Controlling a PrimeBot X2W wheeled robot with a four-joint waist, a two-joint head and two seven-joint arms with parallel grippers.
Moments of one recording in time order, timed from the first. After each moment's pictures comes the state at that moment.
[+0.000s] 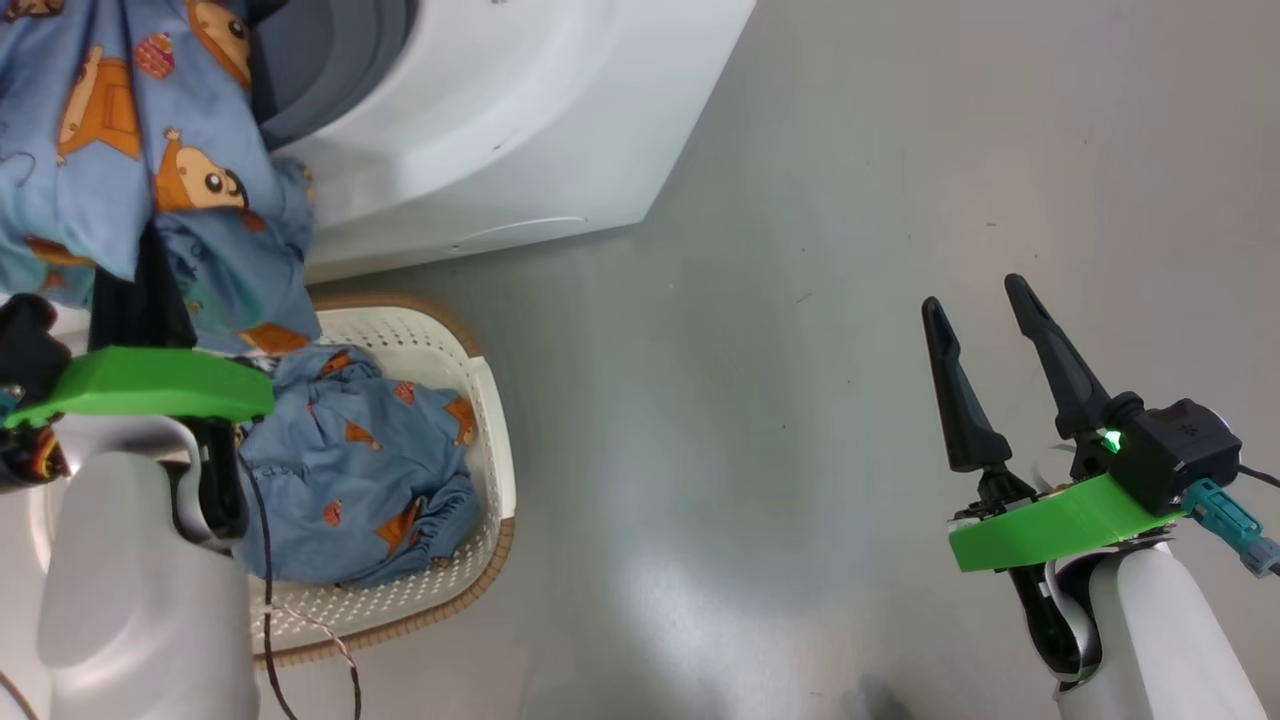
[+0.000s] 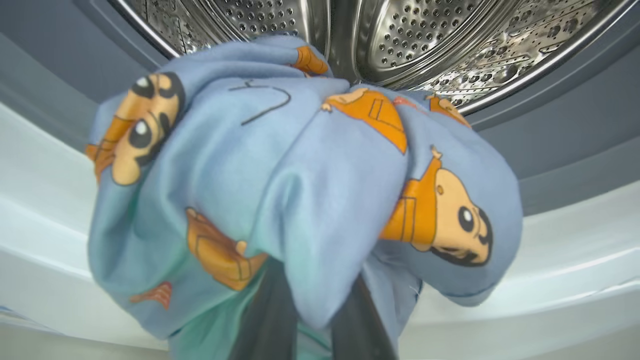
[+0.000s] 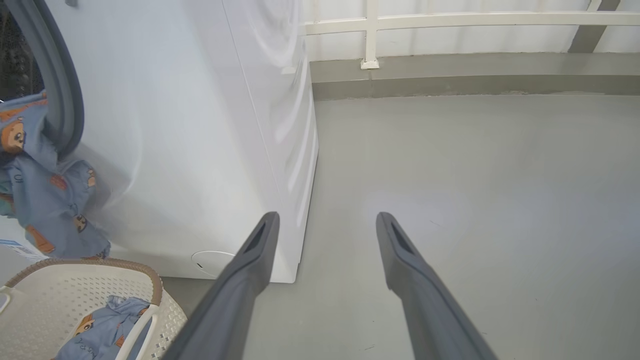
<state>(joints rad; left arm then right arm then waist) -0.67 0.02 0.16 0.55 -0.26 -0.07 -0.25 -0.29 -0.09 0.05 0.07 0.19 0.13 -0.25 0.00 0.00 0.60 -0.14</state>
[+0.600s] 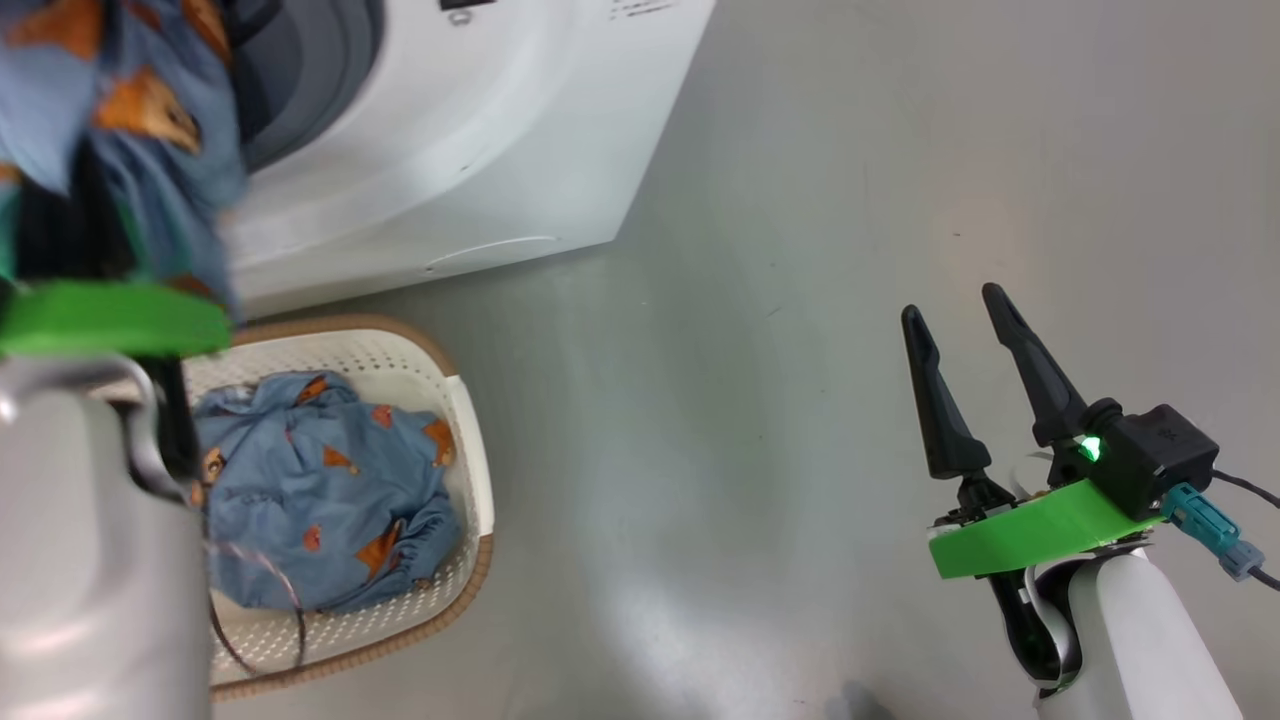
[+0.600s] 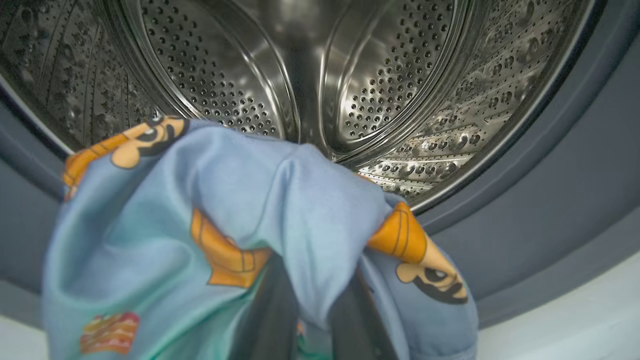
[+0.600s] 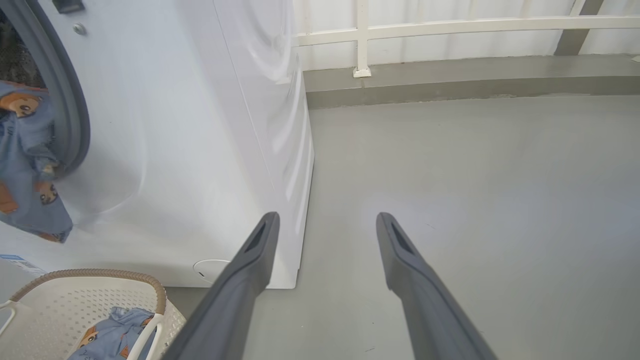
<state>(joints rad) -0.70 0.06 0.13 0.42 -0.19 -0.02 -0.25 -0.28 -0.06 0.06 0.08 0.19 0.13 -0.25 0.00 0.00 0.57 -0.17</state>
